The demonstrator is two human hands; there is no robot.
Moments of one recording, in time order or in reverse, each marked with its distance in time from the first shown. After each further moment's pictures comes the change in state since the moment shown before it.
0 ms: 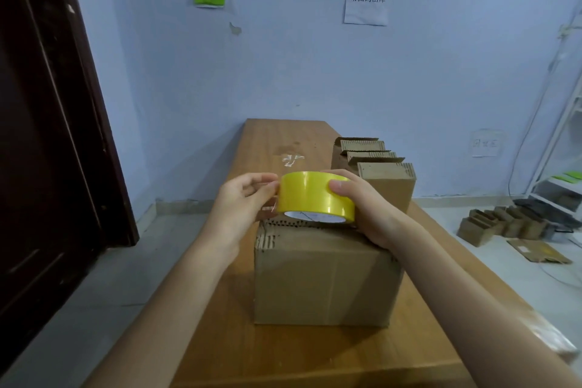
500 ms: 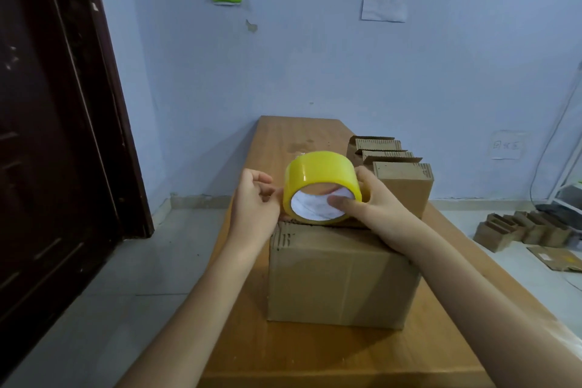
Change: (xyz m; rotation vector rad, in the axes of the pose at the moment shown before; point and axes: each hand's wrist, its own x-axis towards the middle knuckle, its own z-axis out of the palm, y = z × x) left_hand 0.010 -0.024 0.003 0.117 0.207 0.095; right_hand -0.004 0.004 0.002 -0.317 0.026 -0.084
